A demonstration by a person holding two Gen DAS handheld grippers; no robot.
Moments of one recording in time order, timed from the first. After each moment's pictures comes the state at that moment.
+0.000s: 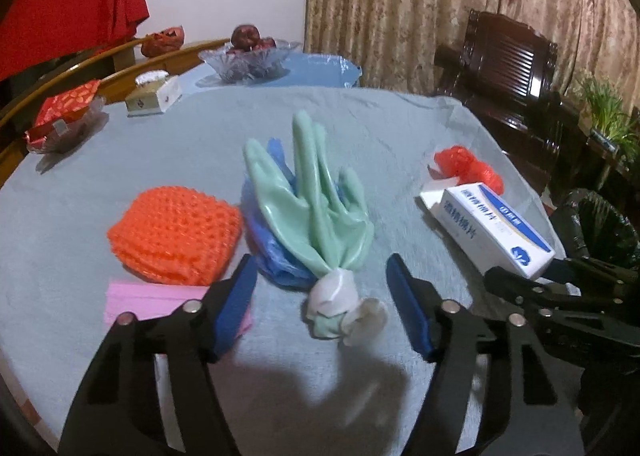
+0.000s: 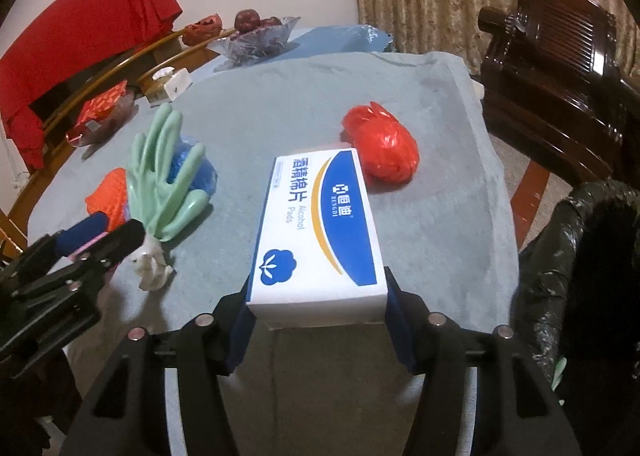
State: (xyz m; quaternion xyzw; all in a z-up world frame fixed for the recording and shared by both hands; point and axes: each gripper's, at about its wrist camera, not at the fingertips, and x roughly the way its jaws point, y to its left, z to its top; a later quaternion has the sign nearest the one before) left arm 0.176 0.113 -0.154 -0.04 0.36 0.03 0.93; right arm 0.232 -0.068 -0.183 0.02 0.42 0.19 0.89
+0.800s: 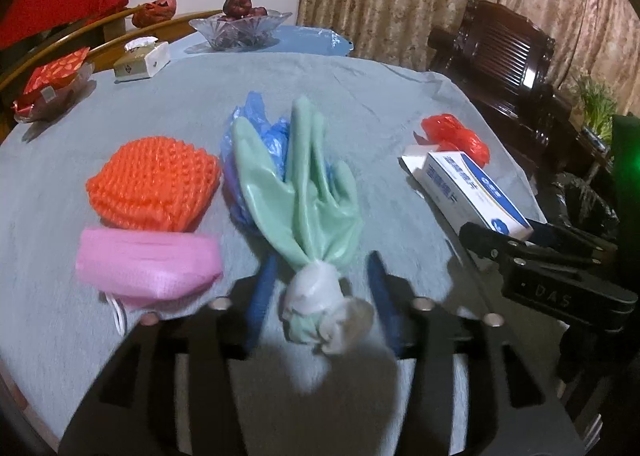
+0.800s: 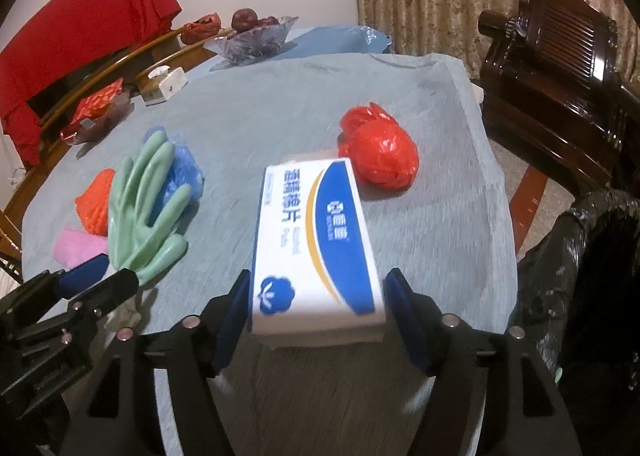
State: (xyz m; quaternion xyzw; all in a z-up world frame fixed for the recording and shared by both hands) left arm 0.166 0.106 -0.164 -0.07 0.39 0.01 0.92; right arm 0.244 -0.068 -0.189 0.00 0.41 0.18 0.89
